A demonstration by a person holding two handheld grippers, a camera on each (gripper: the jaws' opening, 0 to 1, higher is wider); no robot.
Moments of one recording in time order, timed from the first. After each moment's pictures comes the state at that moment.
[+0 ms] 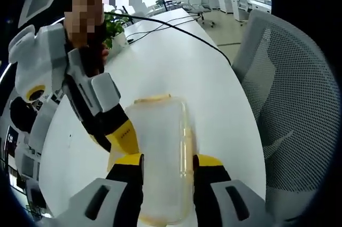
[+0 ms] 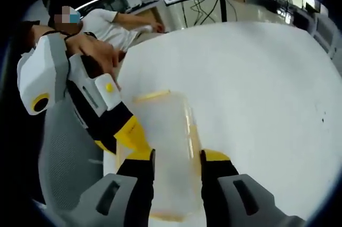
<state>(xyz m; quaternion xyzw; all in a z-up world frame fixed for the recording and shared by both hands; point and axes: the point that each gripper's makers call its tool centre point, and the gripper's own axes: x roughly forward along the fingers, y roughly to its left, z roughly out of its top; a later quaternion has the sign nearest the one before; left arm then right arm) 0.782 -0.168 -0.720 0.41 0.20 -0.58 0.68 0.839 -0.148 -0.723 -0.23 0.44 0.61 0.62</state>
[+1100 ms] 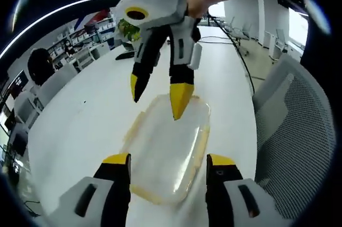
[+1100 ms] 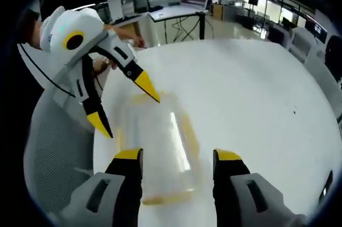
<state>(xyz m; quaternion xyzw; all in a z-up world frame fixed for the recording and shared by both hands) 0.800 -0.130 -0.704 0.26 0.26 -0.49 0.79 0.833 -0.187 -0.704 -0.23 0.36 0.55 0.72</state>
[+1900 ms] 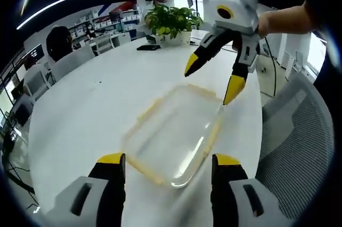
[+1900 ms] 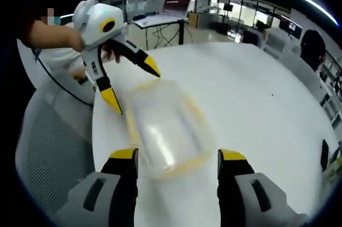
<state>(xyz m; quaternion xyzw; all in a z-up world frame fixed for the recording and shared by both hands) 0.800 -0.104 -0.717 0.21 0.30 -0.44 0.82 0.794 -0.224 -0.710 -0.20 0.33 0.46 0.80</state>
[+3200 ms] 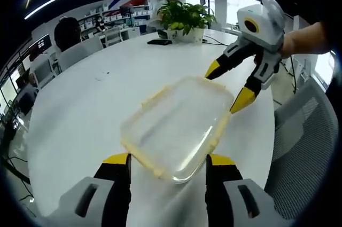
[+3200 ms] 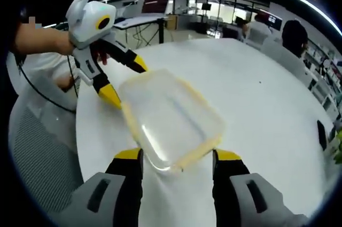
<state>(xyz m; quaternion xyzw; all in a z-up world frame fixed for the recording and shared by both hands) 0.832 -0.101 -0.731 0.19 0.32 -0.41 0.83 0.818 -0.224 -0.729 -0.18 0.33 0.41 0.83</state>
